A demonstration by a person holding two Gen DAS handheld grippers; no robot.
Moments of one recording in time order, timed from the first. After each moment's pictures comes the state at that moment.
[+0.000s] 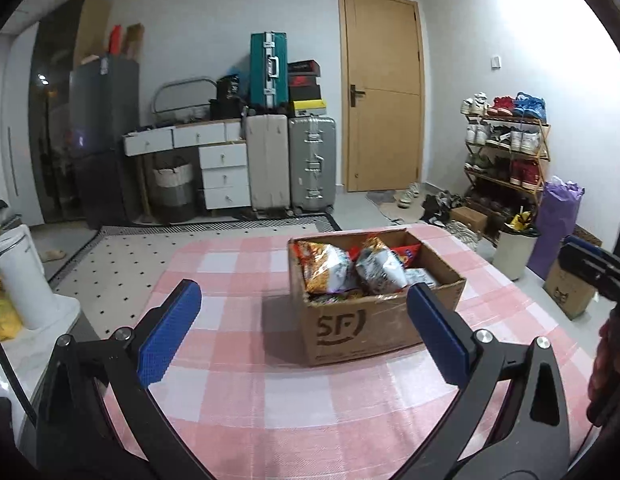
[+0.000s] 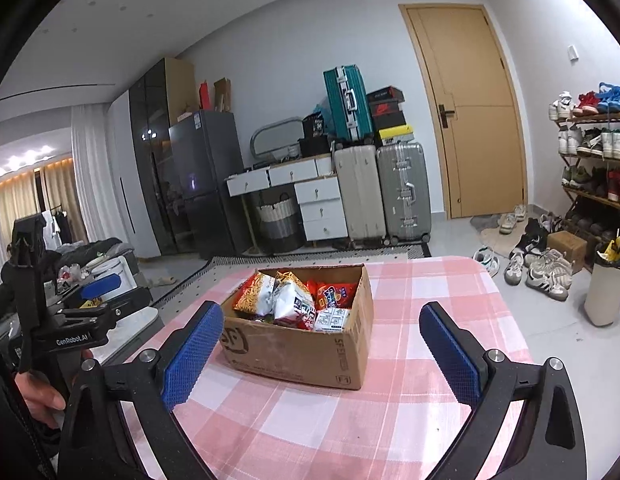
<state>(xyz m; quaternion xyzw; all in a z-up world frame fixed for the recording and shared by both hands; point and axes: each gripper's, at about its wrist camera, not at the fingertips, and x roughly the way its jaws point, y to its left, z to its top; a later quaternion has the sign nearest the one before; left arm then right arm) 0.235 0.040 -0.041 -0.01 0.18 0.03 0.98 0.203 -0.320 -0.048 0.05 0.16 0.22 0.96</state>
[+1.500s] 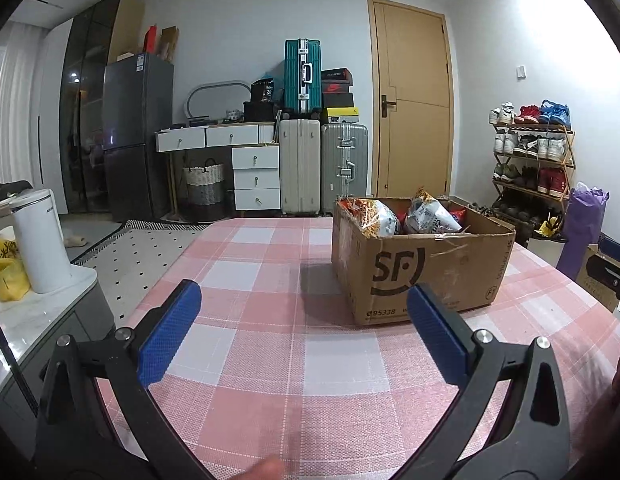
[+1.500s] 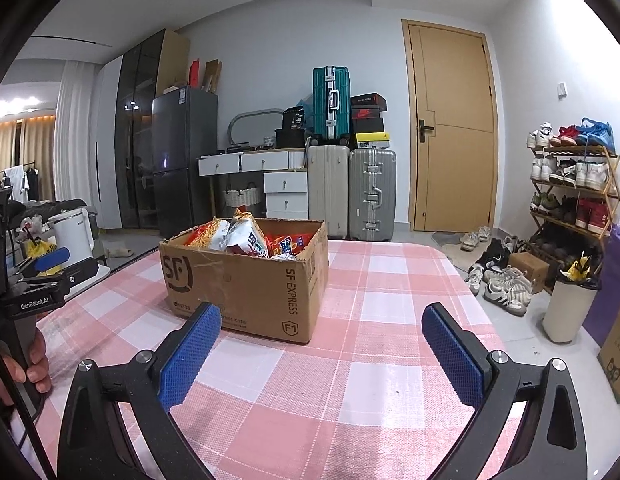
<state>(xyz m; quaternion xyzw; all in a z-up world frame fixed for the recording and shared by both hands) 0.219 0.073 -0.139 -0.02 0.15 0.07 0.99 0.190 -0.325 -0.129 -0.03 0.15 0.16 0.97</state>
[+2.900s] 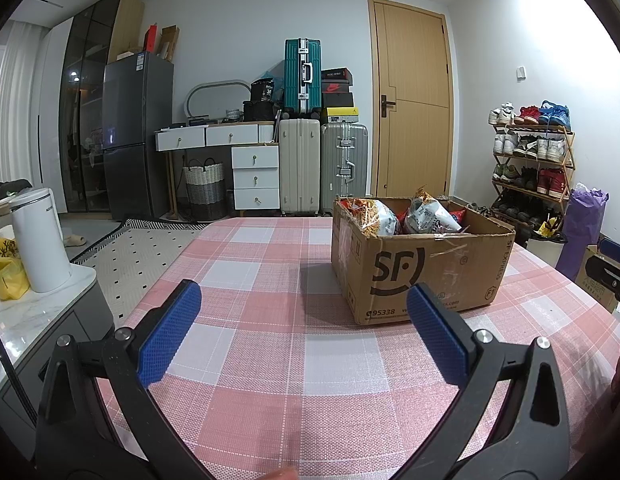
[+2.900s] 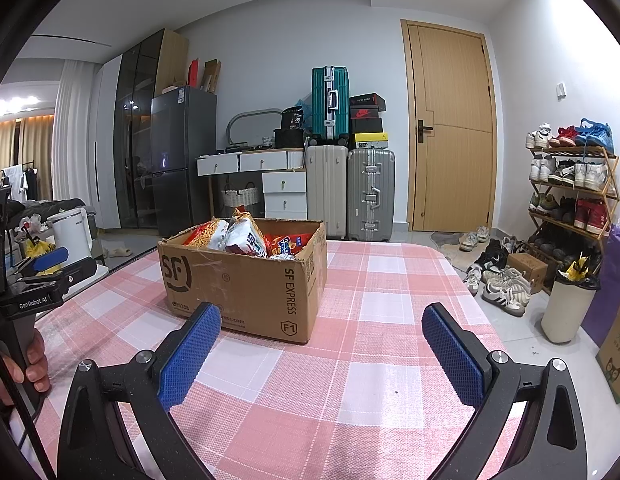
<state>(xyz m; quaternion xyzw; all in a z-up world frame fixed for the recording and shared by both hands) 0.215 0.073 -0.139 -0.02 0.15 0.07 0.99 0.190 -0.326 -0.129 -0.03 0.15 0.16 0.98</state>
